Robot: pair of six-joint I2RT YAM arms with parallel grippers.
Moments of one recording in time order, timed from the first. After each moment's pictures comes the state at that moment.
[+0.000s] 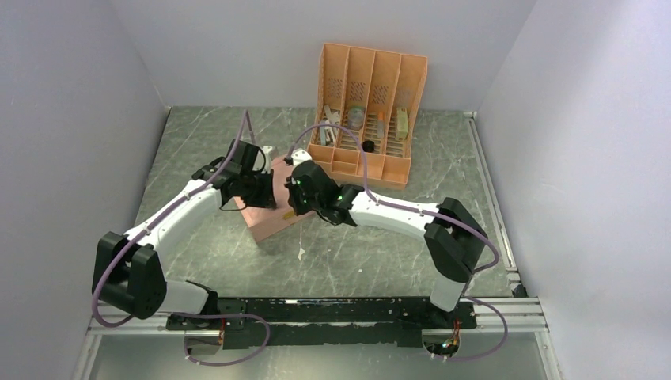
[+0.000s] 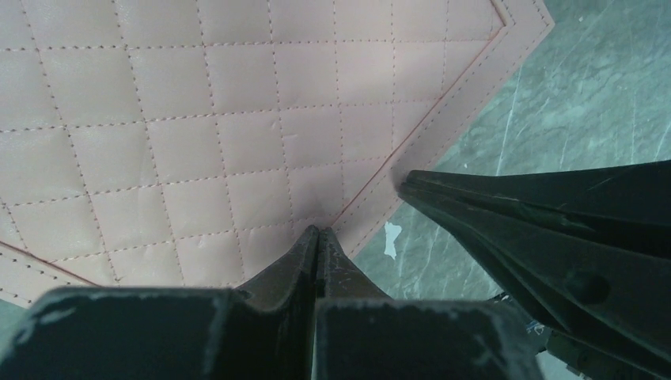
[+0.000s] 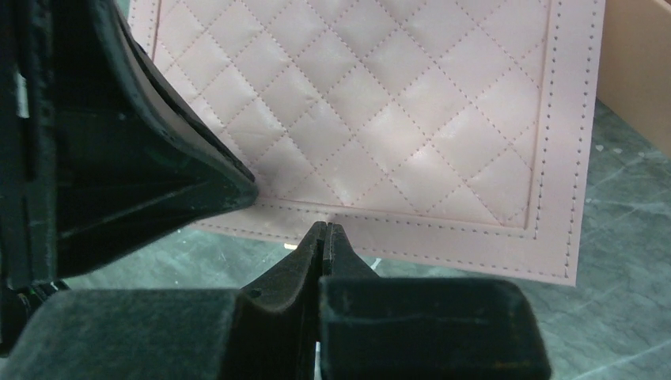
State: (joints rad) left arm -0.40 1.37 1.01 -0.63 0.22 -0.26; right arm 0.98 1.74 1.24 -0.12 0.12 0.35
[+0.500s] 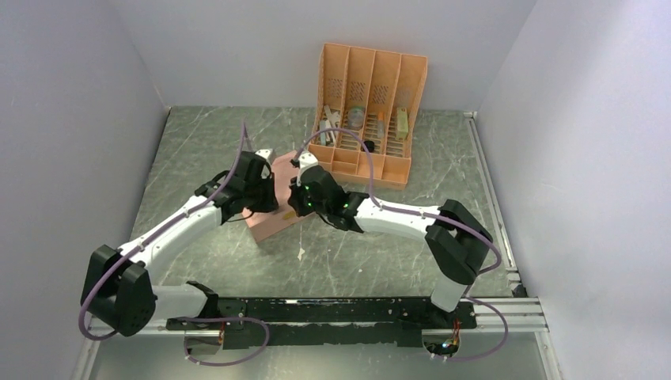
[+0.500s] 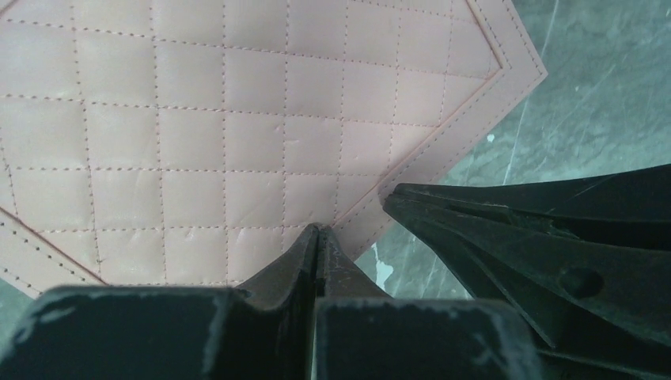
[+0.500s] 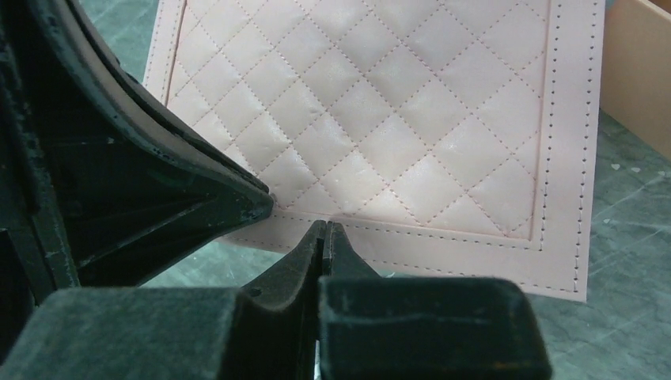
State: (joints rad) left arm -0.50 1.28 0.90 -0.49 0.05 -0.42; right arm 0.96 1.73 1.13 0.05 0.09 0.37
